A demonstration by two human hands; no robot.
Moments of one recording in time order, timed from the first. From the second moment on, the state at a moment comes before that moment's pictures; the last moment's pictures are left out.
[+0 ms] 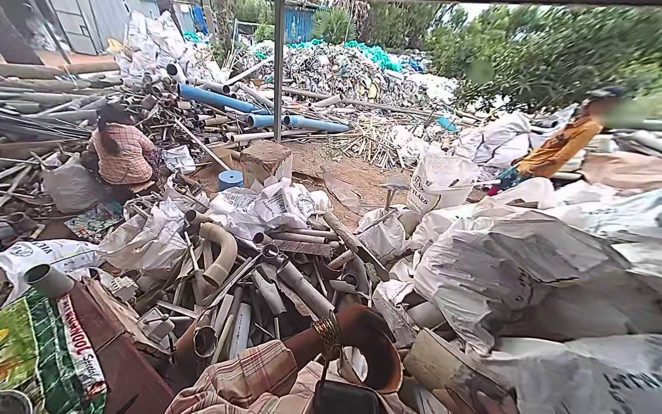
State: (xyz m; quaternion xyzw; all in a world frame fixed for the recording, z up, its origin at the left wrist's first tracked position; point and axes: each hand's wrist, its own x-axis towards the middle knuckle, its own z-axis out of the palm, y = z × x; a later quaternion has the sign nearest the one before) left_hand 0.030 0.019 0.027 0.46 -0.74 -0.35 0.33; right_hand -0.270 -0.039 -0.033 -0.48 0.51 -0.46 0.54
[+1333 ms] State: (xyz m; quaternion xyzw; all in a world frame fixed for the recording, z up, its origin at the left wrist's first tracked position) left_hand 0.029 0.020 0.000 0.47 -0.71 -0.35 0.40; right_hand -0.267 -0.079 0.033 -0.73 0.55 -0.39 0.11
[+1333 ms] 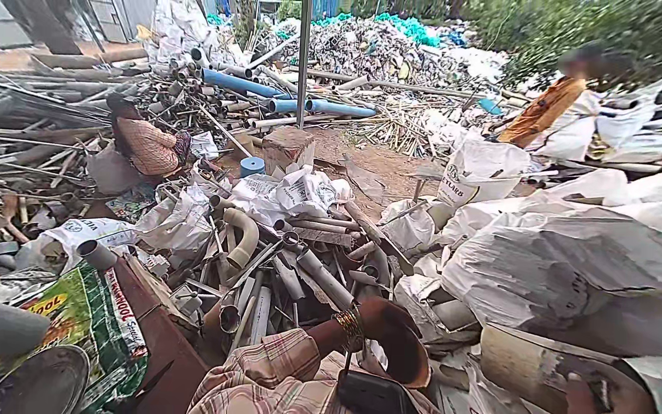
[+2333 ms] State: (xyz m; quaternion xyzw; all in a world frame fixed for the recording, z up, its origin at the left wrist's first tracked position) left_hand 0.032 0.038 0.060 0.54 -0.73 -0.35 0.23; right_hand -0.270 -0.078 0.021 -0.74 0.53 -0.39 0.13
